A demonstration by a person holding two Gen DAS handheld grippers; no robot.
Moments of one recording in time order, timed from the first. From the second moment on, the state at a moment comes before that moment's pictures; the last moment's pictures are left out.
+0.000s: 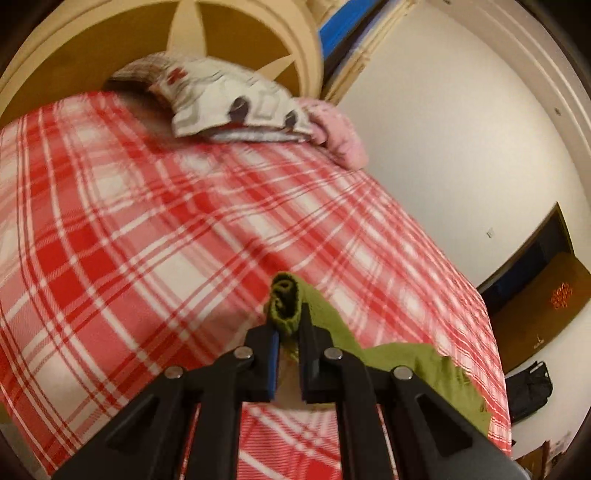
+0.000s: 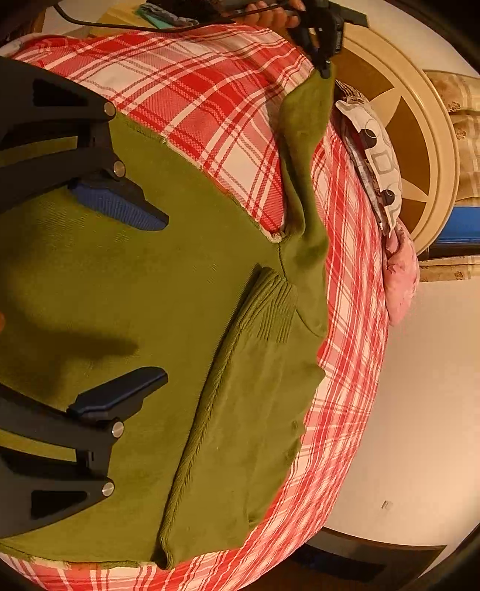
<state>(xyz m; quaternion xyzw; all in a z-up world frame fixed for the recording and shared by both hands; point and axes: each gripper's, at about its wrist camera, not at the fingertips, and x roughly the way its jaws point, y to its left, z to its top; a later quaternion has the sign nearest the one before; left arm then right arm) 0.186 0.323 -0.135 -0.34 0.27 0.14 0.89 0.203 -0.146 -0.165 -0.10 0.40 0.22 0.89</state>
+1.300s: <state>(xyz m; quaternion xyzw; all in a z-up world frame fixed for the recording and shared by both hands) 0.286 0.039 0.020 -0.23 0.21 -0.06 0.95 0.173 -0.322 -0.135 0.04 0.37 0.13 0.92</state>
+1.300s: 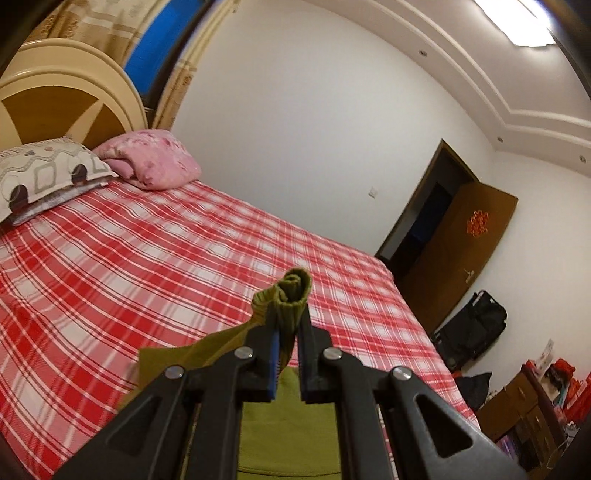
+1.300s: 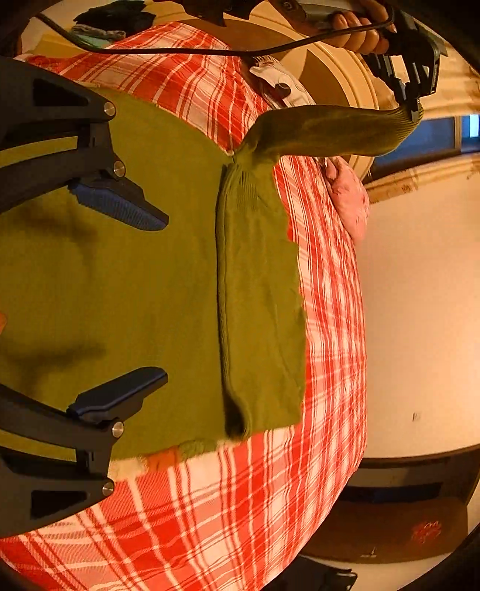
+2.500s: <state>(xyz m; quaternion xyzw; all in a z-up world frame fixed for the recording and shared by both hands) 0.342 -0.187 -0.116 -0.09 0.36 -0.14 0.92 0.177 -0.380 -0.183 0.09 0.40 0.08 0.91</state>
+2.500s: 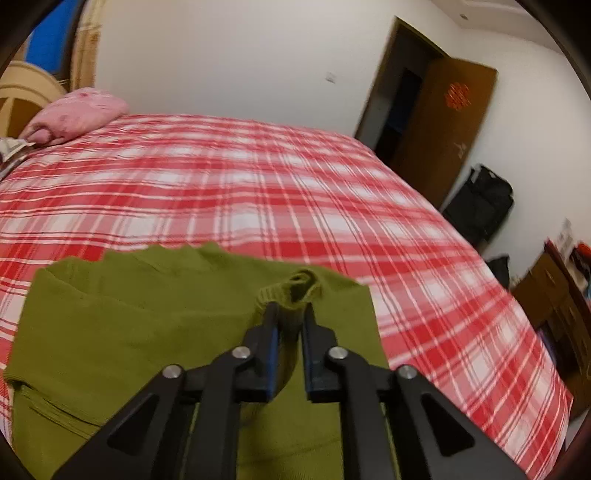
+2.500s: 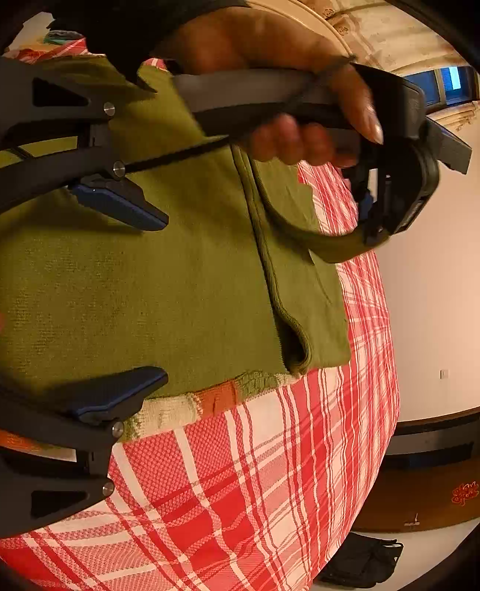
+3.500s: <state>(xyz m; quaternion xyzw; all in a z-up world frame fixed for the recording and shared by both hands) 0.321 0.031 -0.198 -0.01 0.42 0.07 0.91 0.367 -0.385 -0.143 0.09 0.43 0.06 0.90</state>
